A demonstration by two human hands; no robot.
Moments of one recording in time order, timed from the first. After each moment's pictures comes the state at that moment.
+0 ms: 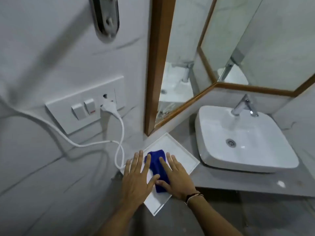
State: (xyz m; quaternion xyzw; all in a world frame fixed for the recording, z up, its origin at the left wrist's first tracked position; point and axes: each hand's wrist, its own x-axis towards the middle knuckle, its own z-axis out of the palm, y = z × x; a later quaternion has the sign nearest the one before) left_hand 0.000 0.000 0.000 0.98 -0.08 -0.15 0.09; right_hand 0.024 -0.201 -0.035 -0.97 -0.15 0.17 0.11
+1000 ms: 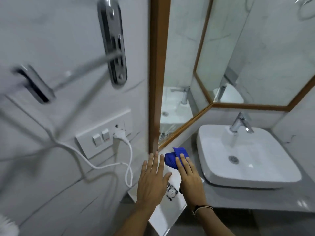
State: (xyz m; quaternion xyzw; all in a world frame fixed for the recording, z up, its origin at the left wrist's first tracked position) left_hand 0.035 -0.029 0.060 0.99 -0.11 0.01 0.06; right_hand 0.028 -0.198 0.043 -0.98 -0.06 -0.12 0.11
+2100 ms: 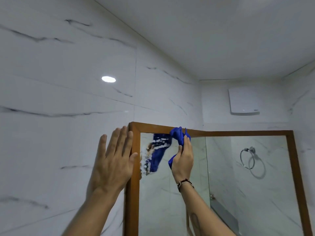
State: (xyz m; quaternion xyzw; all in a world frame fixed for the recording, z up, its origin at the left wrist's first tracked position) left_hand 0.169 0.010 0.698 0.77 -0.01 0.61 -0.17; right_hand 0.271 -0.224 0.697 -0.64 -0.10 -0.56 0.52
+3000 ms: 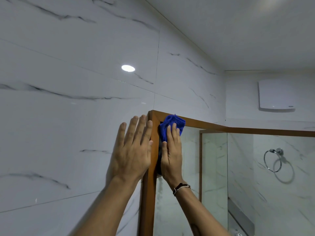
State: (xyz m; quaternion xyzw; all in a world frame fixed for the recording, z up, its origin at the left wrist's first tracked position) left_hand 0.170 -0.001 0.699 0.80 0.00 0.59 -0.12; right_hand 0.269 -0.133 0.679 -0.64 -0.32 -0.53 0.45
